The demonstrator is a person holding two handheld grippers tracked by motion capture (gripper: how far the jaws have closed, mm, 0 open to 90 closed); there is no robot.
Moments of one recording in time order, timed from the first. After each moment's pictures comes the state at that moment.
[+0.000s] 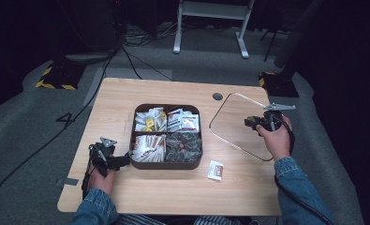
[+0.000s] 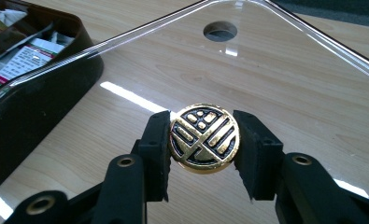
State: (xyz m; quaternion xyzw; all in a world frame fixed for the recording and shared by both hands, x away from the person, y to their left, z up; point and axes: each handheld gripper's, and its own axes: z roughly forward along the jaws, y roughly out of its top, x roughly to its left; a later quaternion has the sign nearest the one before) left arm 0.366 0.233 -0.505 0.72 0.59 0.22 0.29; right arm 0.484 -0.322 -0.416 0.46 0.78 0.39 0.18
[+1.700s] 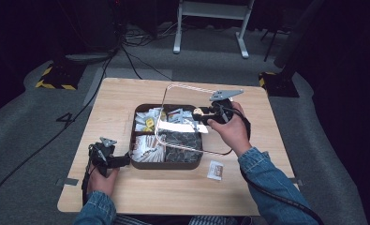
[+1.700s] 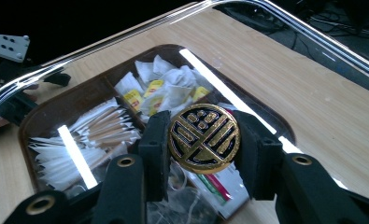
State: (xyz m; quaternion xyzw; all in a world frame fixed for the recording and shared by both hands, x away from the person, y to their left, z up) left arm 0.367 0.234 -0.506 0.72 0.59 0.22 0.29; right arm 0.468 -0.143 -0.354 0.28 0.84 0.45 0.12
